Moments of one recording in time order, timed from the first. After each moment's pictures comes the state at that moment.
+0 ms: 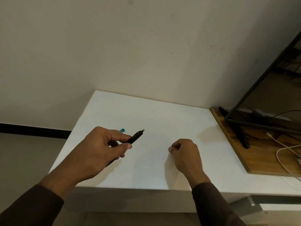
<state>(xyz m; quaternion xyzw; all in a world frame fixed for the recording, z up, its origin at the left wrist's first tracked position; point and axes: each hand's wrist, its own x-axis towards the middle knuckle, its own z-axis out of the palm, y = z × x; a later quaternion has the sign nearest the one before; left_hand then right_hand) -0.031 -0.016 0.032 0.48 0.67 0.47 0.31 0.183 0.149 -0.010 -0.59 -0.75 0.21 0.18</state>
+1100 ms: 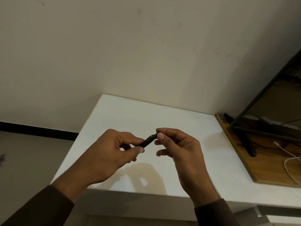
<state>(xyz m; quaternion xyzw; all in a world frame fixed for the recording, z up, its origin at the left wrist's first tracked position) -0.022 -0.018 0.045 0.52 0.64 0.48 0.31 0.158 0.083 0.060 -0.32 -0.64 0.58 0.39</state>
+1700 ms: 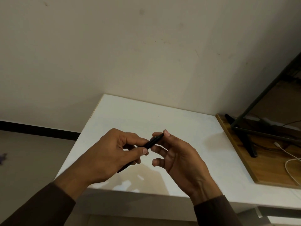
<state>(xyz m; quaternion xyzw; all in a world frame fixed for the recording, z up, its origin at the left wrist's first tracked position) -0.024 -0.019 0.048 0.54 0.60 0.49 0.33 0.155 0.085 0.062 -0.24 -0.47 0.81 0.25</state>
